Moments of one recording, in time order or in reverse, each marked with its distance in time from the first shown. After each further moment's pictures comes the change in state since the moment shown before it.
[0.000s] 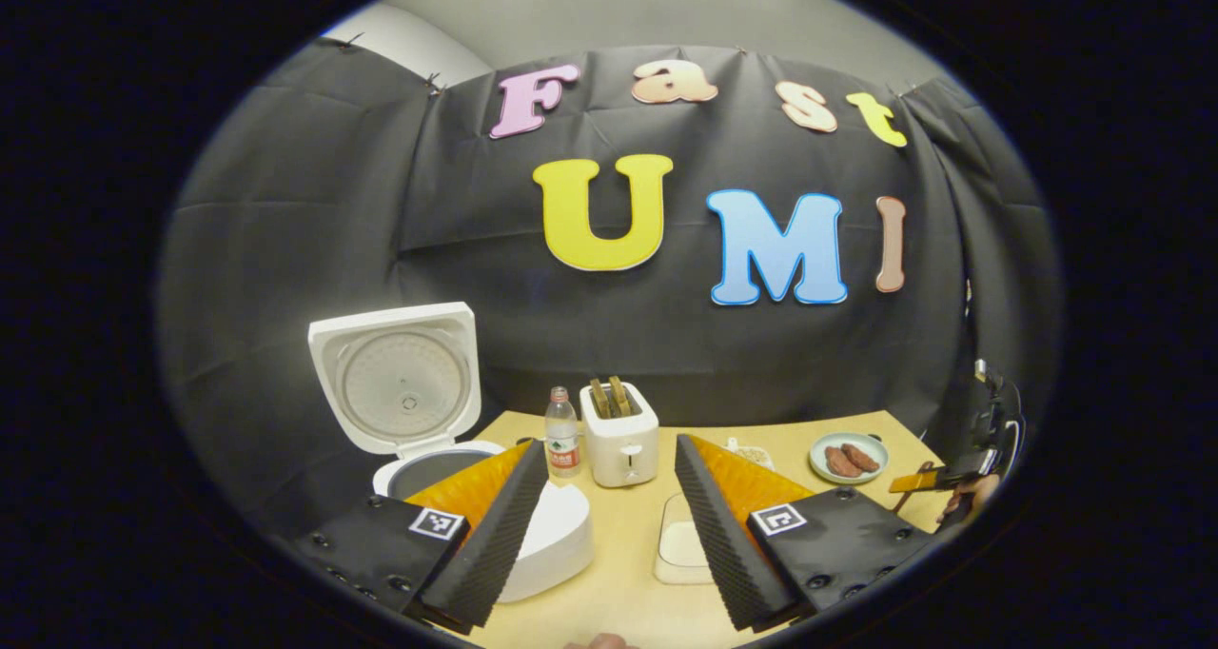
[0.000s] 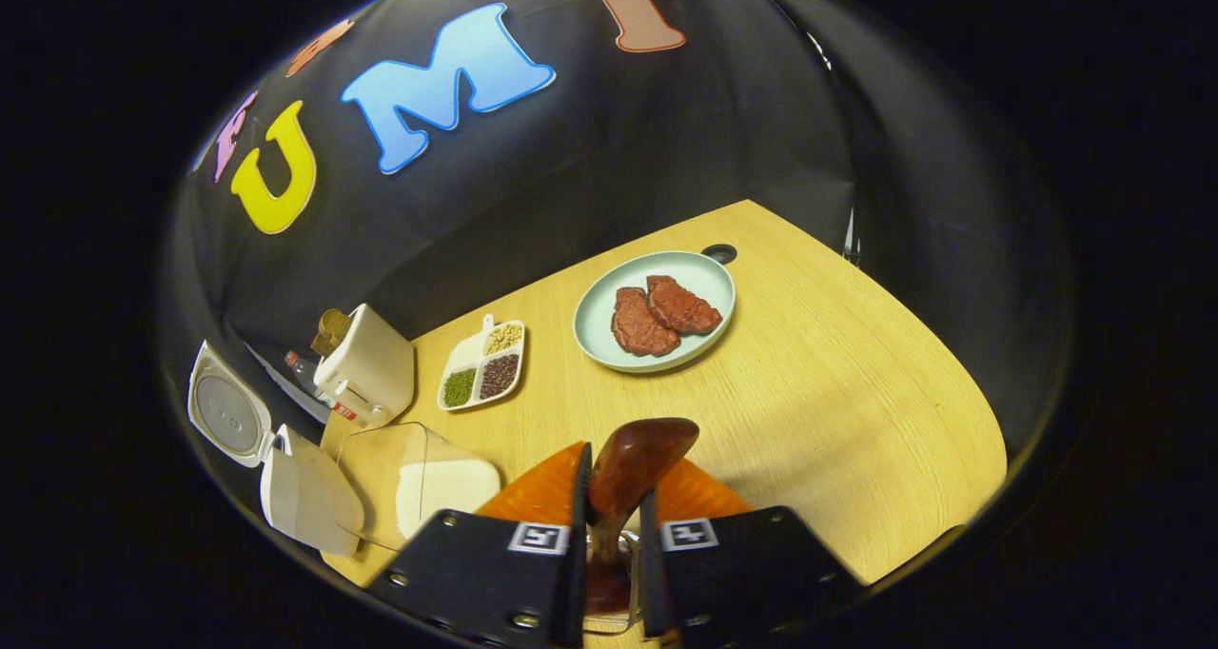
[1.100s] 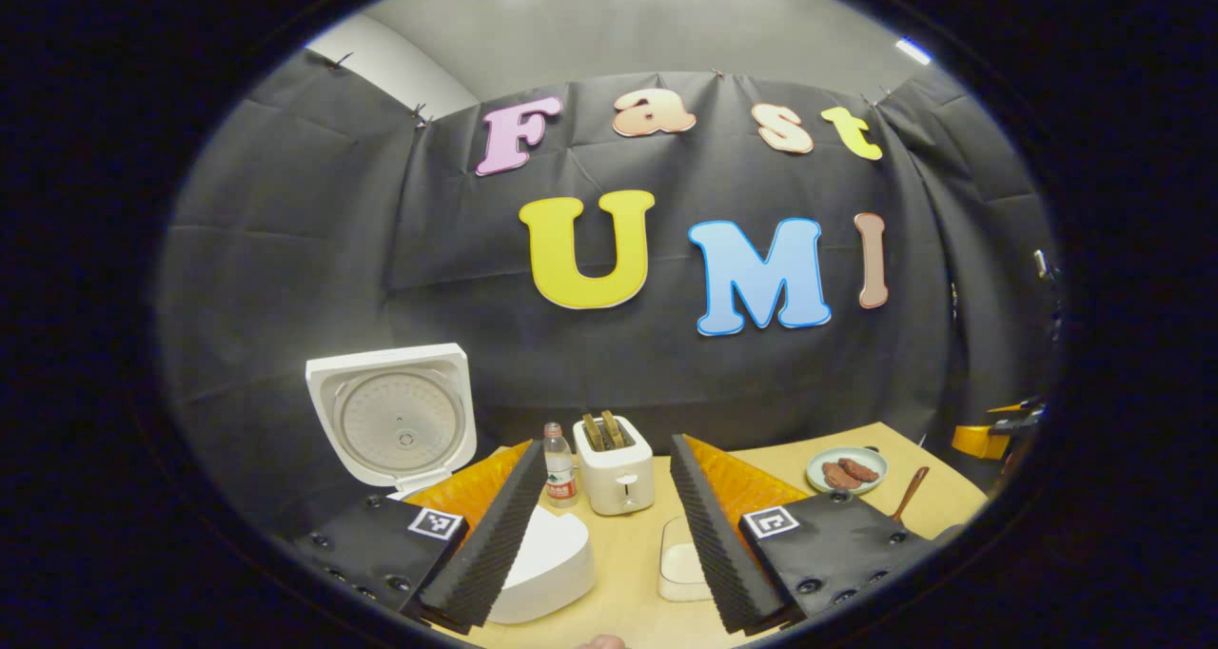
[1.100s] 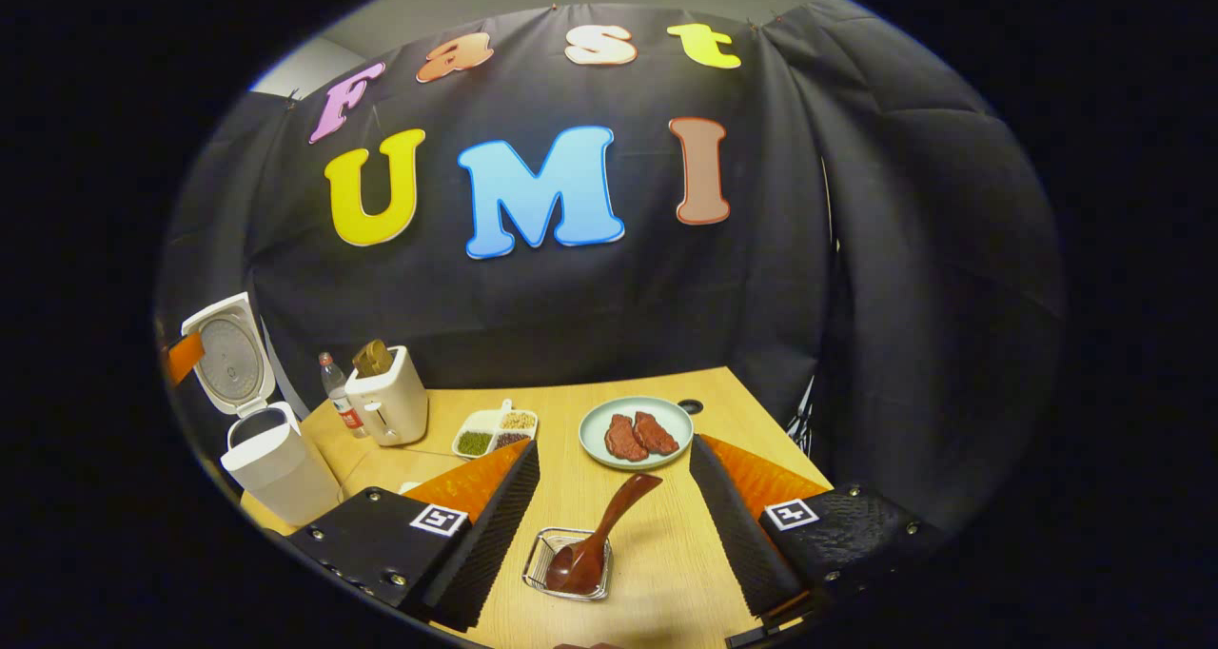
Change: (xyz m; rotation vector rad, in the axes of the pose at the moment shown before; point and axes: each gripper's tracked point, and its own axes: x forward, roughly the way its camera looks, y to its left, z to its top) left arm -0.007 -0.009 0.013 0.052 -0.102 -0.036; right arm -0.132 0.017 0.051 -0.291 -0.344 -0.109
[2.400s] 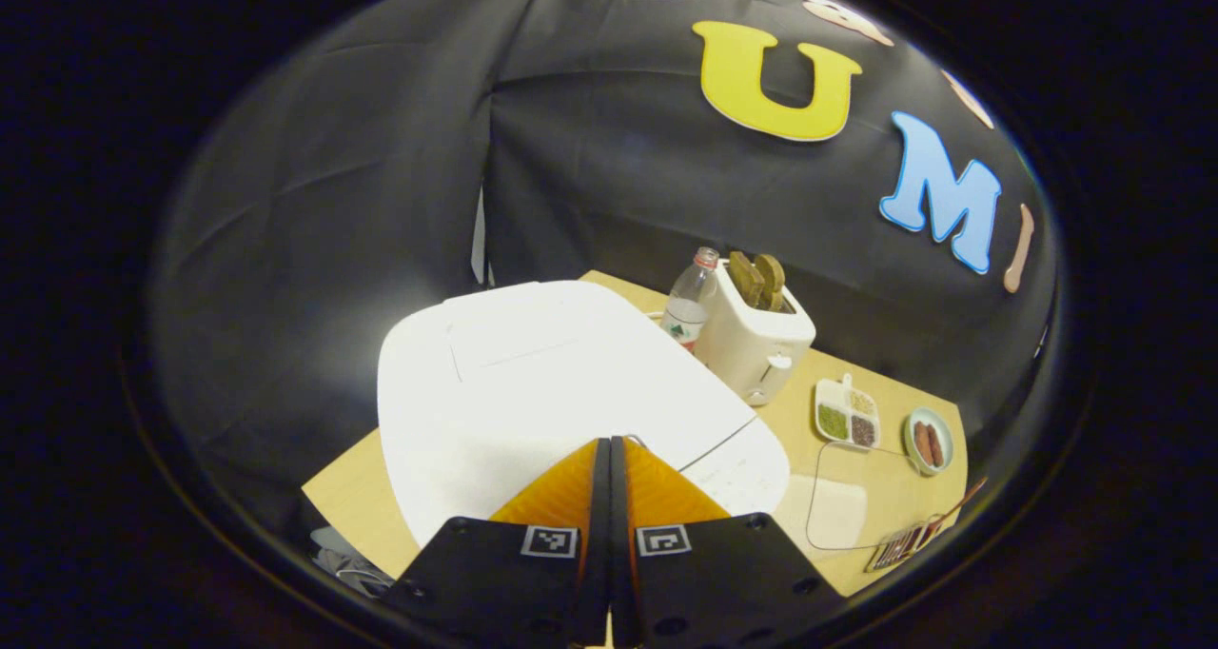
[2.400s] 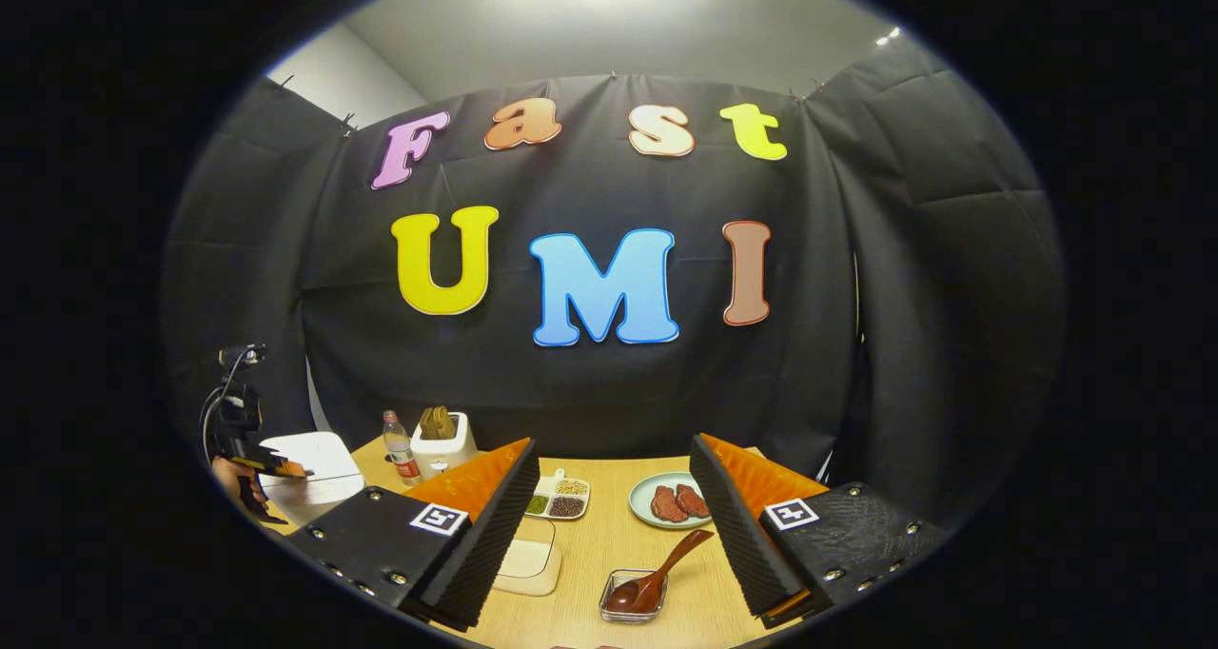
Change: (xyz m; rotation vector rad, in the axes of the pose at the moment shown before) left arm 0.085 0.158 -0.185 -0.273 0.540 0.239; right arm -0.095 0.088 0.105 -0.069 -0.283 0.080
